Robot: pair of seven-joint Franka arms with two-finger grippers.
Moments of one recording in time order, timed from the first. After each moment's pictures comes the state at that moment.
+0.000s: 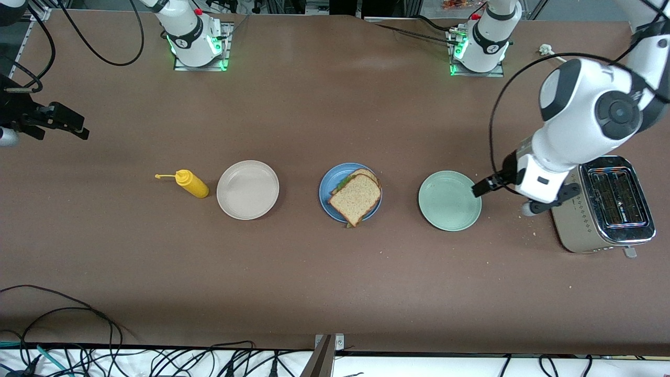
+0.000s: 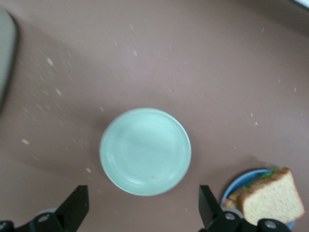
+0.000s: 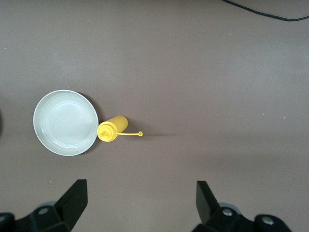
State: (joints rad) left arm 0.31 0.26 -0.55 -1.73 0.05 1.96 -0.67; right arm 0.01 0.00 -0.06 -1.66 0.02 1.67 -0.05
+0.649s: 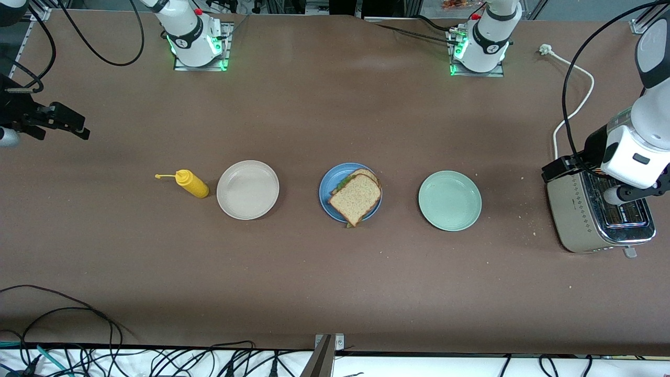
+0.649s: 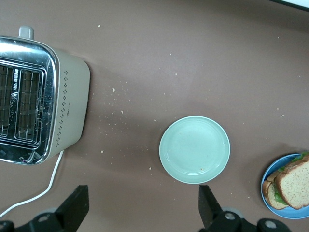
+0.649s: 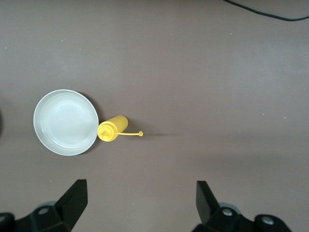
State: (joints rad) left arm 0.38 0.26 -0.54 -1.42 0.14 1.60 -0.44; right arm 0.01 0.00 -0.06 -1.66 0.02 1.67 -0.05
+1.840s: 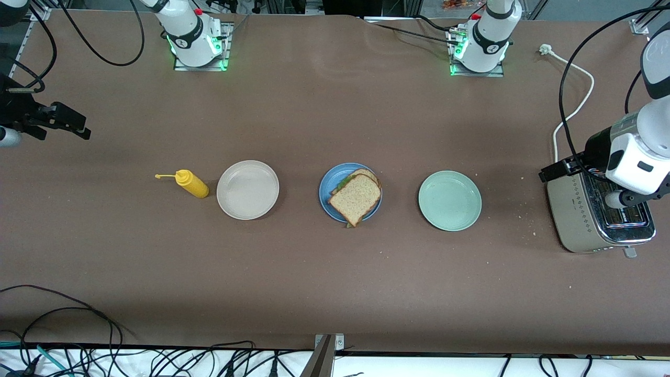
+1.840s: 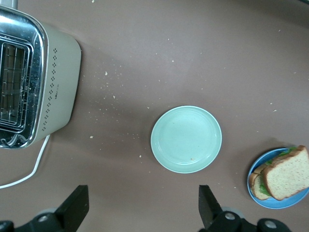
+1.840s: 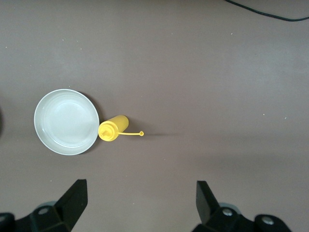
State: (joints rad) left arm 0.03 0.25 -0.09 -1.41 -0.04 1.57 -0.40; right arm 0.01 0.00 -0.06 -1.66 0.02 1.67 -0.05
